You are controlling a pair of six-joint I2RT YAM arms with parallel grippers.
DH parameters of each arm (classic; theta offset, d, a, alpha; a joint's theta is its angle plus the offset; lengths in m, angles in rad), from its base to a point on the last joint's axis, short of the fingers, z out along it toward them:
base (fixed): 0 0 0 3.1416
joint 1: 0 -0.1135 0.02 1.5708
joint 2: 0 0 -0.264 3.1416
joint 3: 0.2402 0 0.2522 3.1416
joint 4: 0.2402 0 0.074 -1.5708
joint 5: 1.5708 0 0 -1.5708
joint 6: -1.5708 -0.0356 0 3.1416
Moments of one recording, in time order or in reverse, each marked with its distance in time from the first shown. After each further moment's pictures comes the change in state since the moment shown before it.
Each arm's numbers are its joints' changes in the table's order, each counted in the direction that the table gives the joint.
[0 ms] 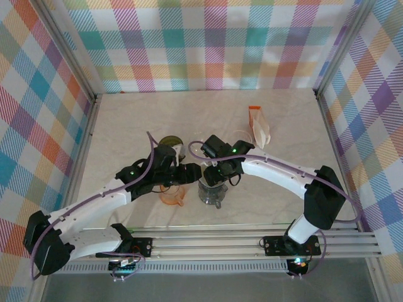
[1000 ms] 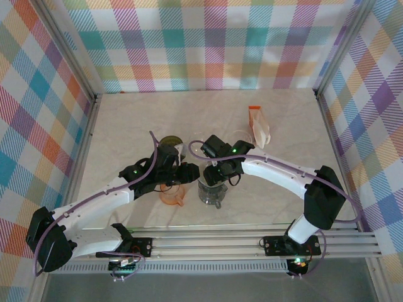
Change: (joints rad) left arm 0.001 0.047 0.000 -0.025 -0.002 0.003; right arm 0.000 -0.001 -0.001 -0.006 0.000 -0.019
